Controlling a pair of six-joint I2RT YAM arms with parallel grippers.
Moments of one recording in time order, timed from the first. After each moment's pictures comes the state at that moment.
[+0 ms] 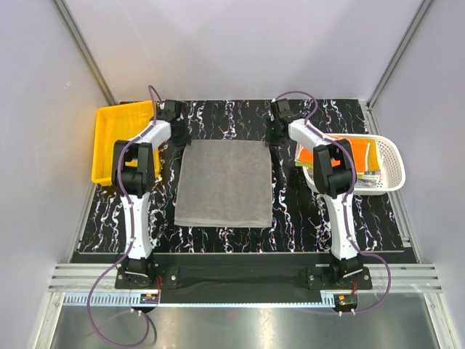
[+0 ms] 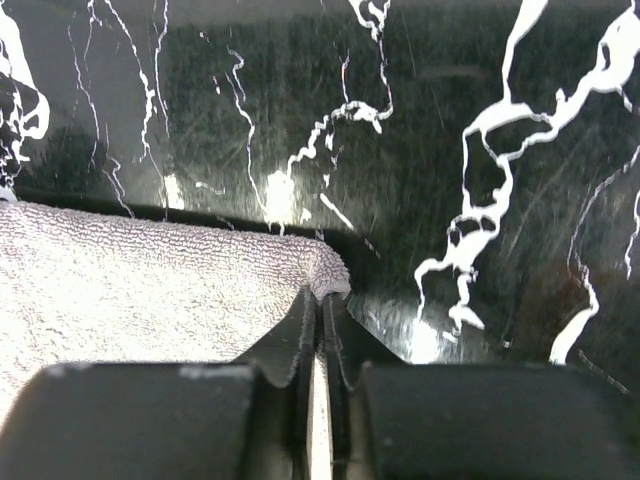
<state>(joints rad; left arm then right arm) -0.13 2.26 1.76 -0.48 0.02 -0.46 0.32 2.34 1.89 -0.50 -0.05 0.37</state>
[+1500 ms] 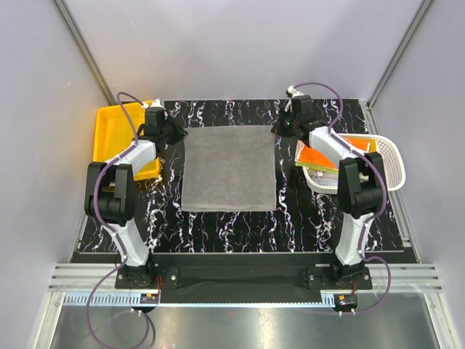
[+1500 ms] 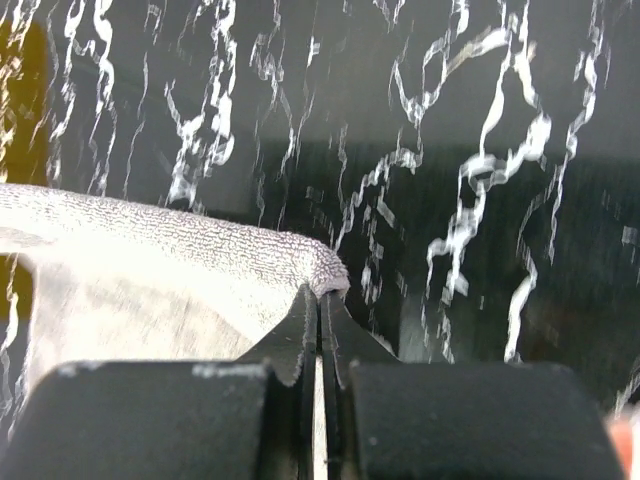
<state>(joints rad) -0.09 1.84 1.26 0.01 0.16 -0.61 0.27 1.97 1.53 -0.17 -0.15 0.35</state>
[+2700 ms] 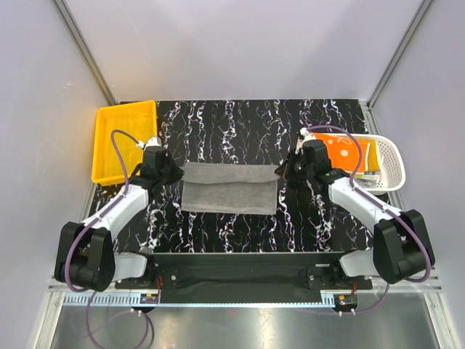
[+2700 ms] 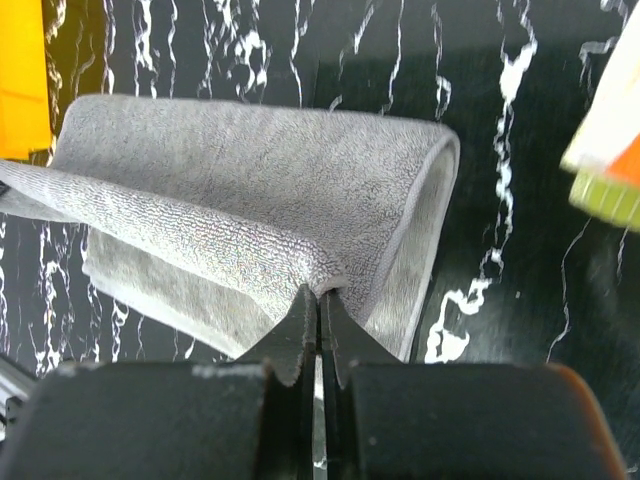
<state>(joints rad) -0.21 1.27 0.72 -0.13 -0.03 -0.68 0.36 1.35 0.81 -0.07 -0.18 0.52</state>
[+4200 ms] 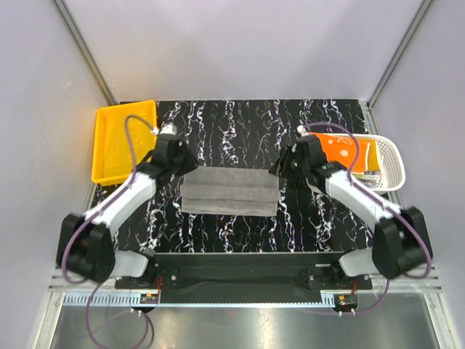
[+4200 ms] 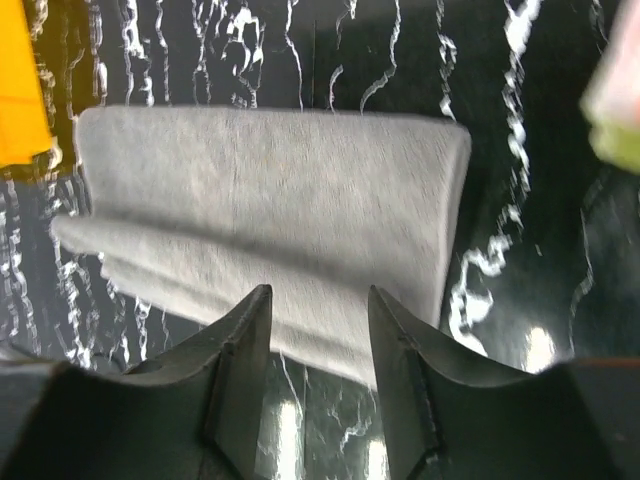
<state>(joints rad) -0.33 1.27 0.86 -0.27 -0.04 -0.69 0.40 1.33 0.87 -0.26 -0.14 0.62</state>
